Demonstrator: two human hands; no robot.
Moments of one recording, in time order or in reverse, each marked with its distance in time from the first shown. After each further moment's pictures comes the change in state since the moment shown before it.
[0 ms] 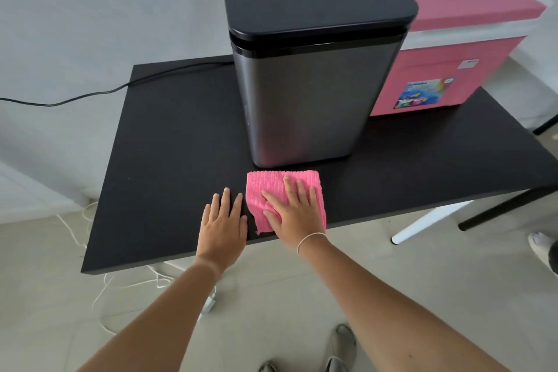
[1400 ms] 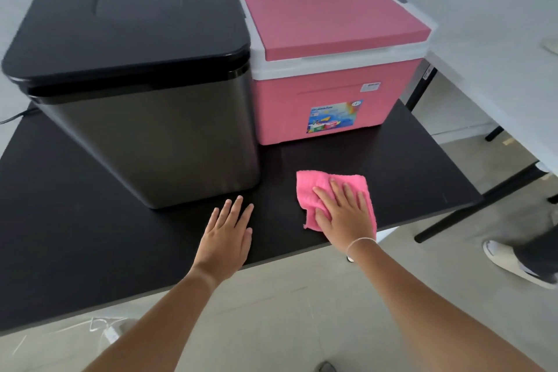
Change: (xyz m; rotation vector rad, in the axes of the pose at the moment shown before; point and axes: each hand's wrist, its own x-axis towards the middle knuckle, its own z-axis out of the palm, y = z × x) left_hand 0.070 0.193 0.016 0.099 0.037 0.238; right_hand -0.029 0.282 -0.055 -0.139 -0.012 0.229
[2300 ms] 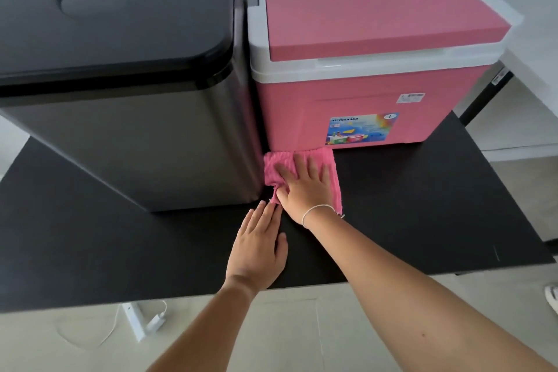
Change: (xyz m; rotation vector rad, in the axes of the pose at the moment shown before) left_hand 0.050 0.071 0.007 -0.231 0.085 -0.139; right_hand 0.116 -0.054 -0.025 0.080 -0.019 -0.257
